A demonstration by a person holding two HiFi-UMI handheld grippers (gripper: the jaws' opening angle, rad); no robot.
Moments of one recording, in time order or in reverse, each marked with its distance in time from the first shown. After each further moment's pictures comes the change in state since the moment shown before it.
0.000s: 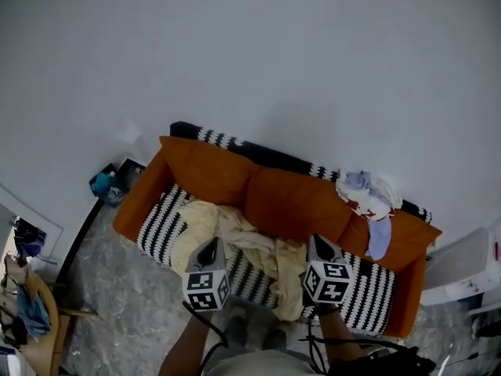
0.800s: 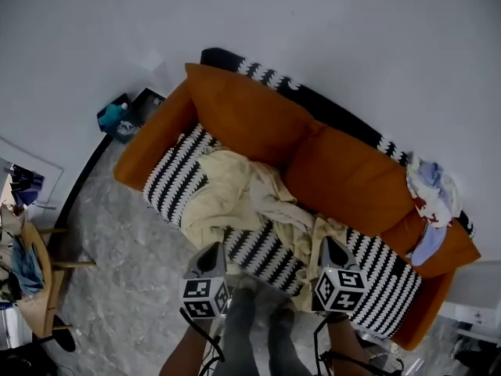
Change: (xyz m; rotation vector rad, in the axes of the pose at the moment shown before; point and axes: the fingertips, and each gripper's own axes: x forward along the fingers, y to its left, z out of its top) left arm 0.030 0.126 -0.192 -0.197 0.242 0.171; right arm 0.140 0.057 -0.154 -0.040 0.264 0.115
